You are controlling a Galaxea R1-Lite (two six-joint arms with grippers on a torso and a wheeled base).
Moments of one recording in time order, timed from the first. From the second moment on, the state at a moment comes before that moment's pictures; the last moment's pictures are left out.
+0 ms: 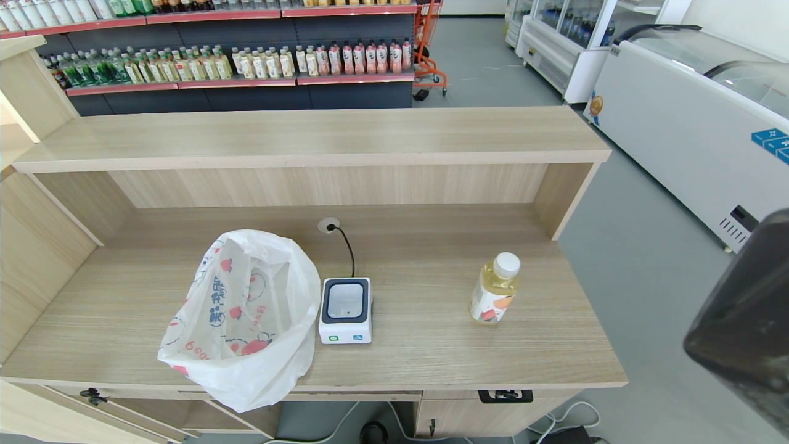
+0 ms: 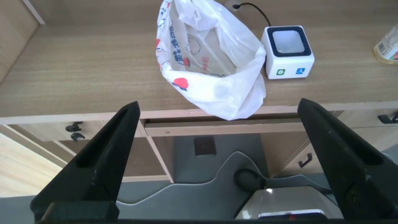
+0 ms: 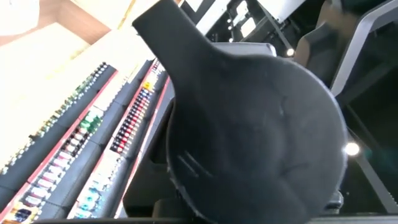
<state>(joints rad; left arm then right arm) -0.01 0.00 0.00 0.04 -0.04 0.03 0.60 0.98 -0.89 0.02 0.94 -2.69</state>
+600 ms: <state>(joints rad) -0.01 0.00 0.00 0.04 -0.04 0.03 0.41 0.97 -0.91 0.08 0.72 -2.02</state>
